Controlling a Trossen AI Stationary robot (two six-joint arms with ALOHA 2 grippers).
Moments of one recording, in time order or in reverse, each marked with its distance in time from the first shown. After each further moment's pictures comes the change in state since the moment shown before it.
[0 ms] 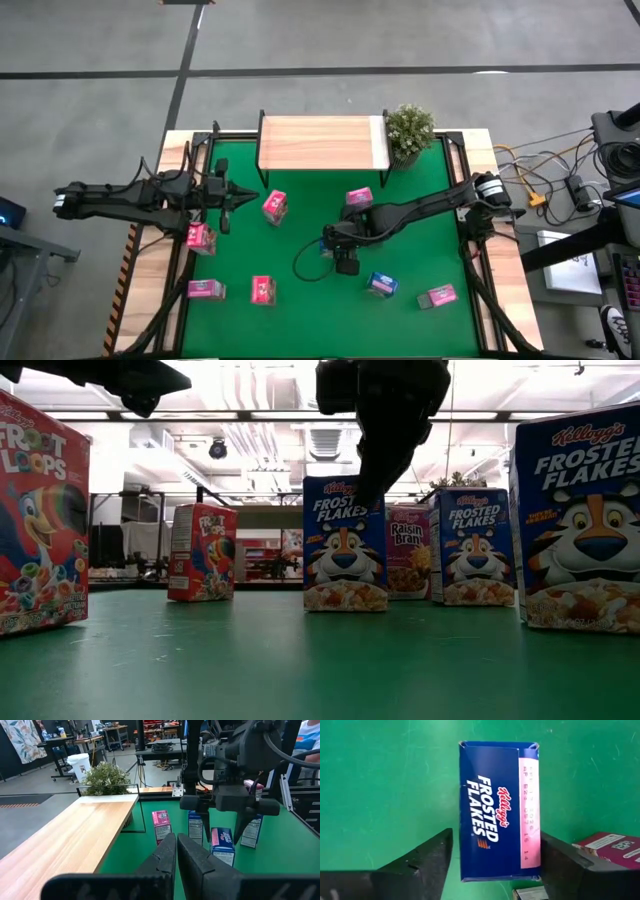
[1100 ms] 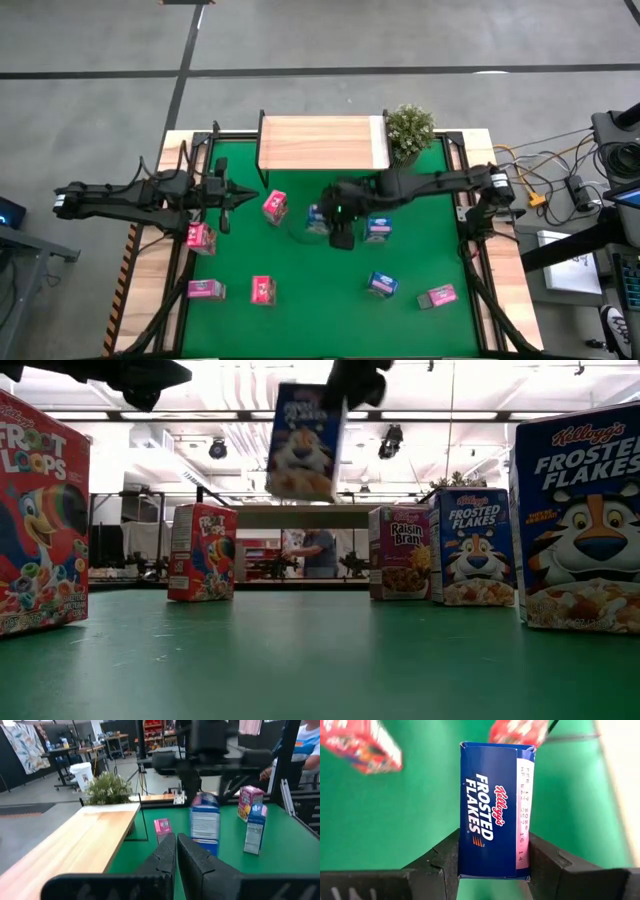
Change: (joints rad) left arm 0.000 -0.002 0.000 0.045 0.000 0.033; right arm -0.133 -0.049 0.347 -0.187 -0.009 -0.157
